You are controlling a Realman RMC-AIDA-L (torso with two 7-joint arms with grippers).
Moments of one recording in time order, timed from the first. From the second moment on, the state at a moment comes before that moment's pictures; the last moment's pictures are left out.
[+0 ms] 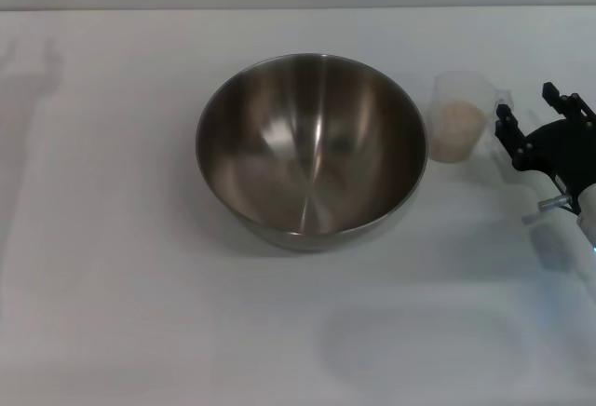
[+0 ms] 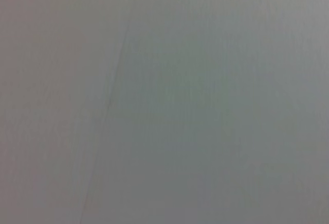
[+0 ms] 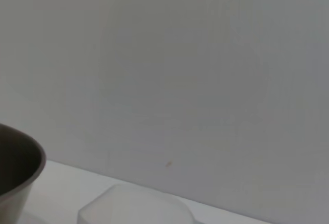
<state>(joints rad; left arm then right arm) -0.34 -2.02 -1.66 -0.57 2.89 1.28 -0.27 0.40 2.08 0.51 0.19 -2.03 -1.08 -0.10</state>
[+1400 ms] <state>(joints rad) -0.34 -2.02 -1.66 -0.56 2.89 1.30 -0.27 0.45 2.08 0.51 0.18 -2.03 -1.04 -0.10</state>
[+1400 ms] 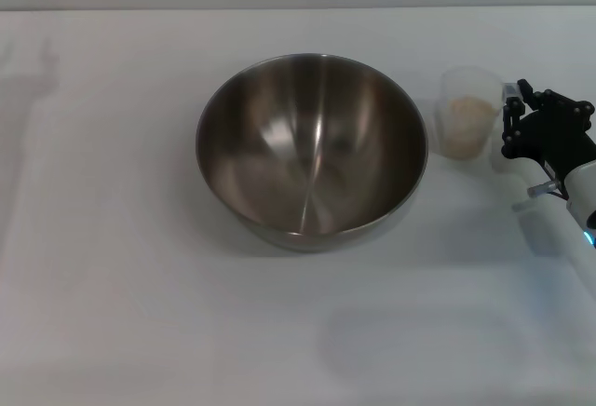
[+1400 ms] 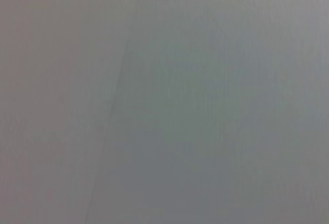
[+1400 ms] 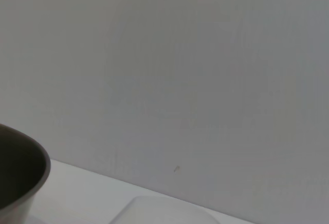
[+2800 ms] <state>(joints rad) -0.32 -2.03 -1.67 -0.56 2.89 1.31 -0.26 0.63 2.09 0.58 0.23 -2.37 -1.30 -1.00</state>
